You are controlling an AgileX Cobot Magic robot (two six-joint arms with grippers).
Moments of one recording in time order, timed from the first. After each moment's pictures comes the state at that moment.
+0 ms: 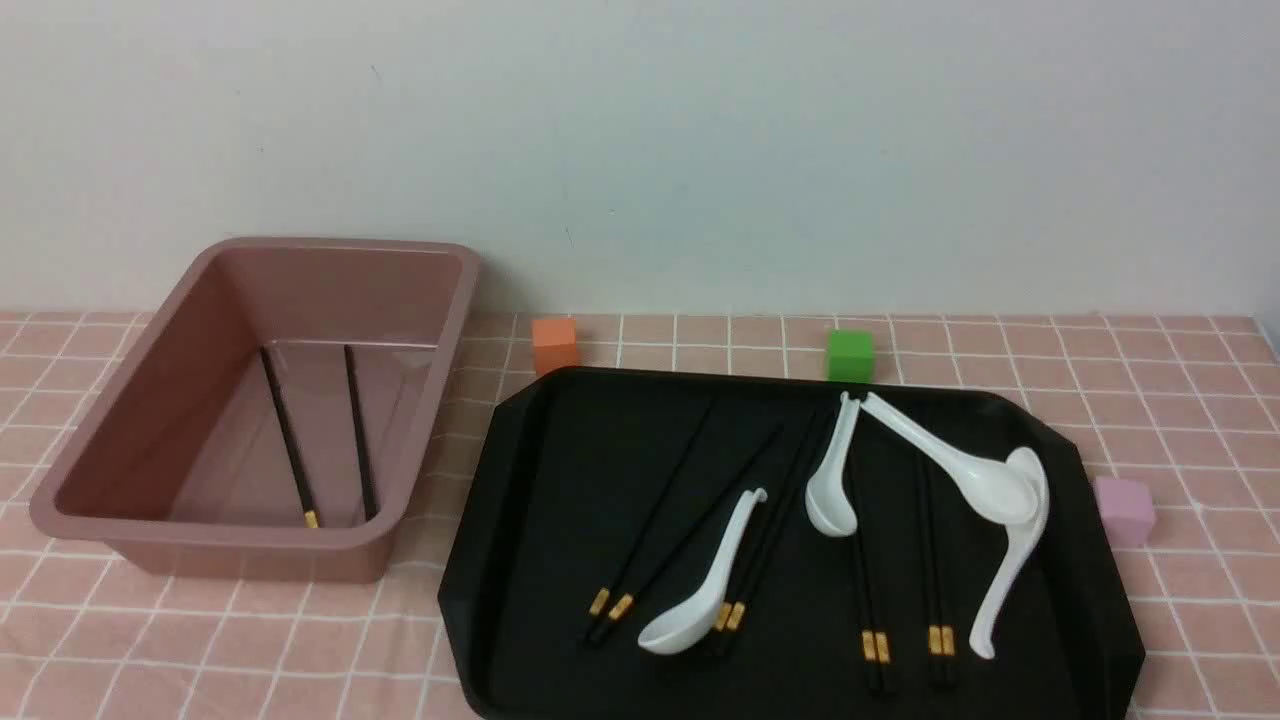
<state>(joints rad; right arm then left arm) 0.09 -0.01 0.01 0.02 0.39 0.05 -0.05 -0.01 0.03 -0.02 0.39 -0.35</state>
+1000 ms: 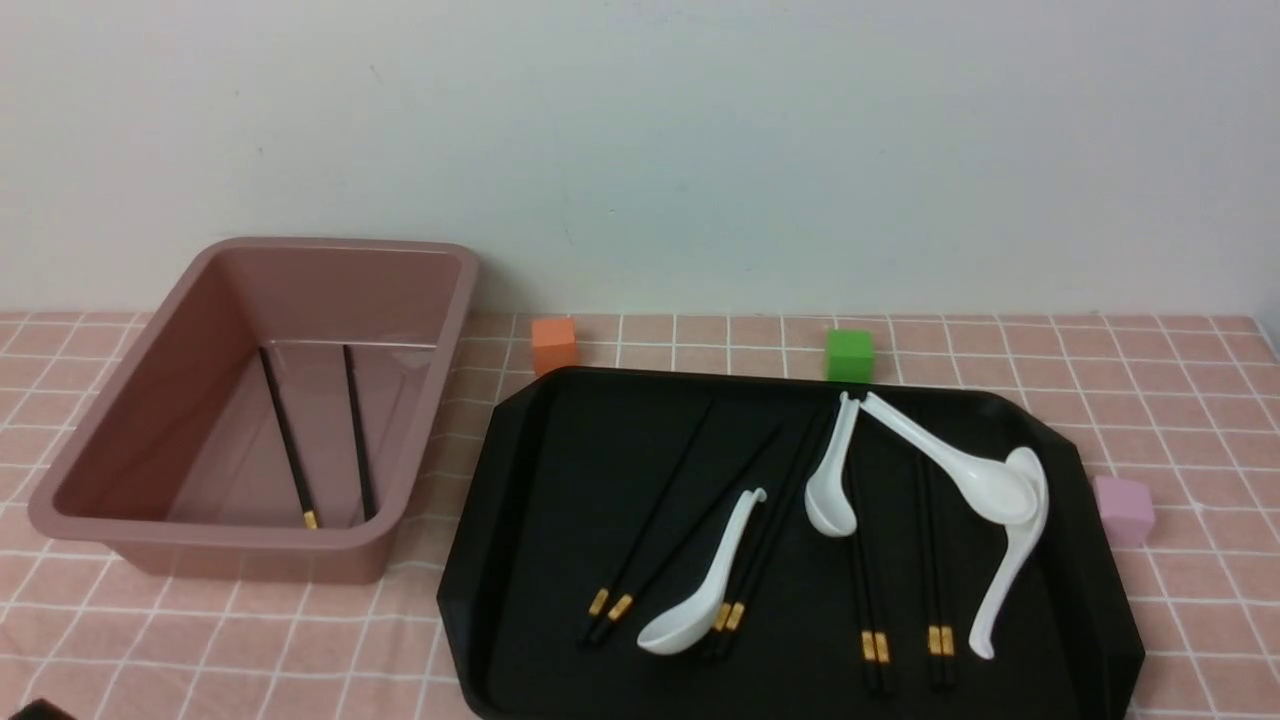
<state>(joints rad) 0.09 -0.01 0.01 0.02 0.39 0.05 -0.05 -0.01 0.03 -0.42 0.17 -0.58</state>
